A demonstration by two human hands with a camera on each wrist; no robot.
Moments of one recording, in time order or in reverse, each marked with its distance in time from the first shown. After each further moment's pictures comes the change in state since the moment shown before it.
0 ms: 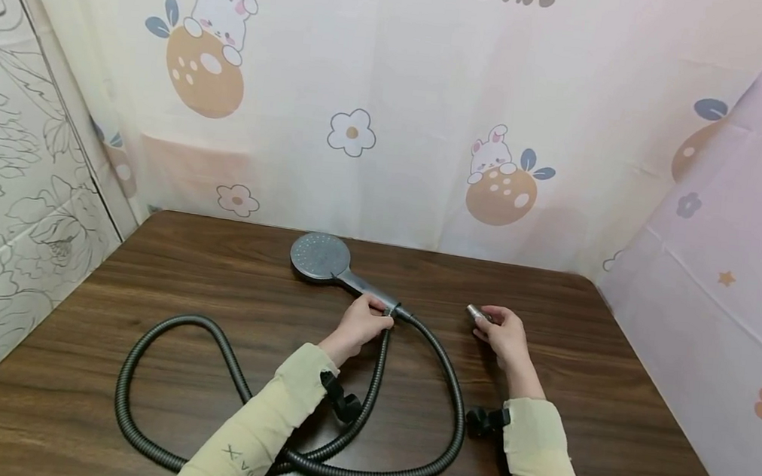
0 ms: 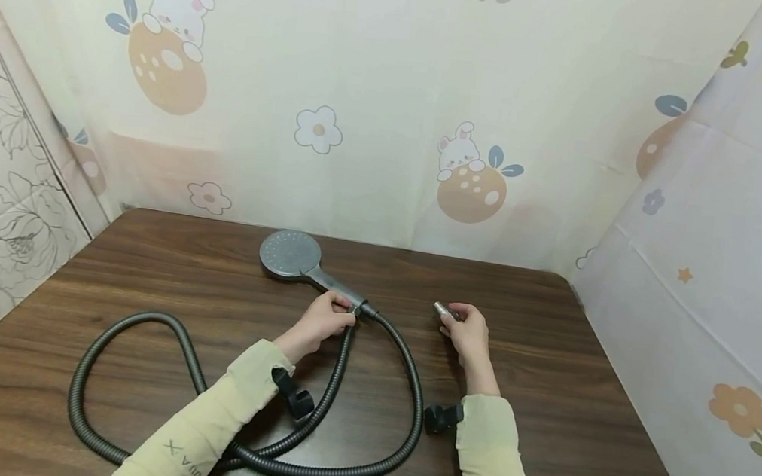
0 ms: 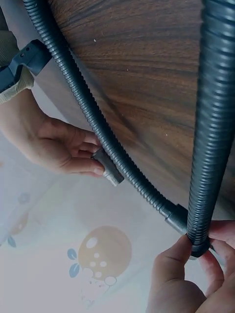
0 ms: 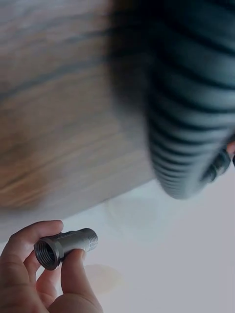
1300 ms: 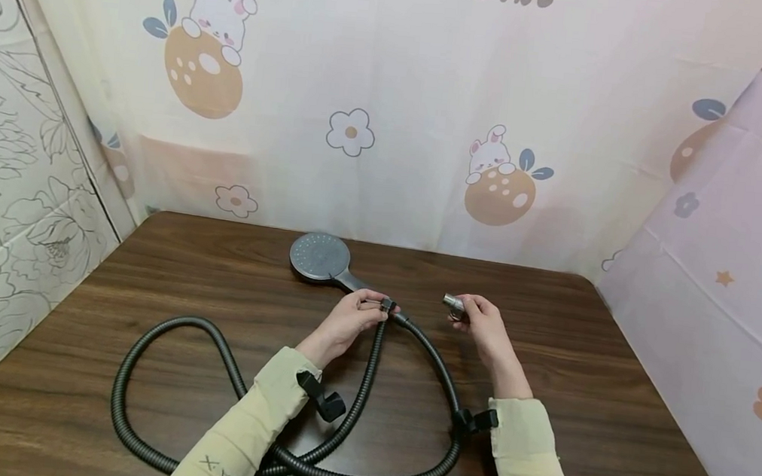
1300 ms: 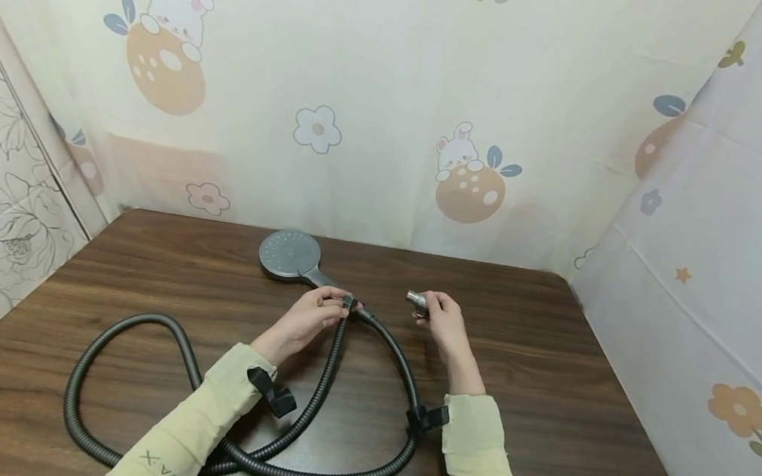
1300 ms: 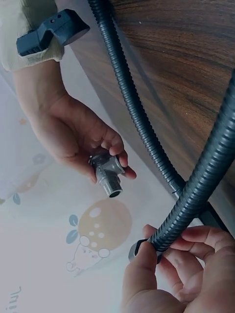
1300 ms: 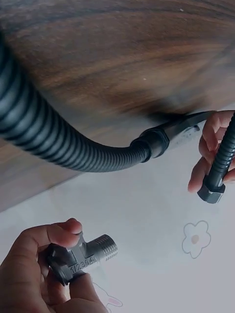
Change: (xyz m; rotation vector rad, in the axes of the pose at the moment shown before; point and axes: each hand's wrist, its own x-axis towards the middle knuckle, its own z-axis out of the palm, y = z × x) left_hand -0.003 -0.001 -0.023 -0.329 -0.248 0.112; right_hand -0.016 -0.030 0.027 0.036 -0.111 -0.100
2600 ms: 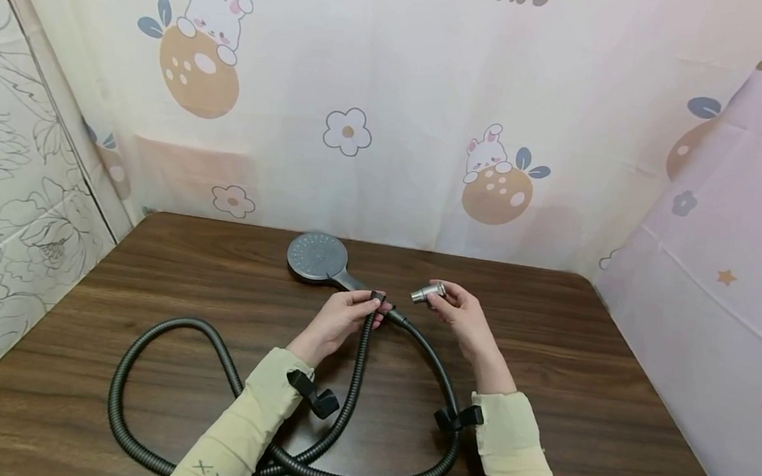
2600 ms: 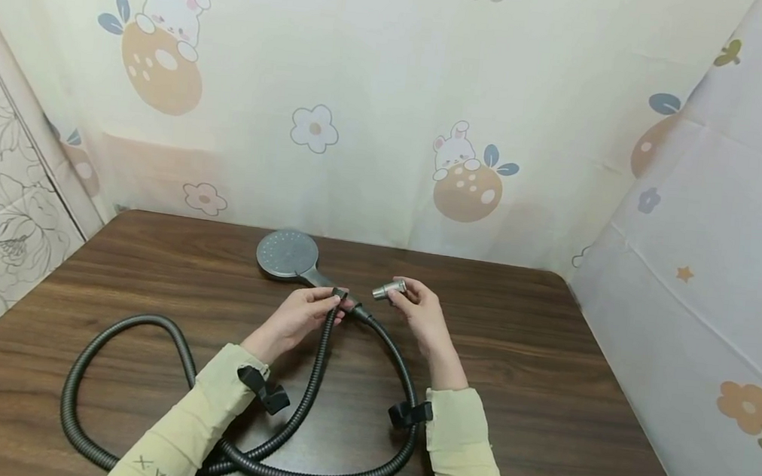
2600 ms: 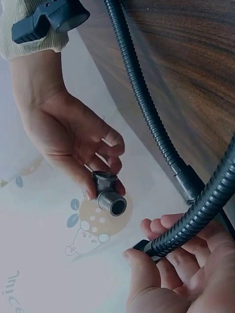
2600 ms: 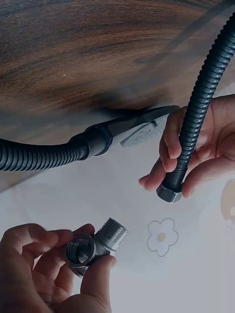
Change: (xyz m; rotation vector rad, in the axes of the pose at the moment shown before) left_hand -0.003 0.005 -0.008 -0.100 -0.023 -0.008; right_hand -0.002 -0.021 0.025 -0.005 -0.075 -0.061
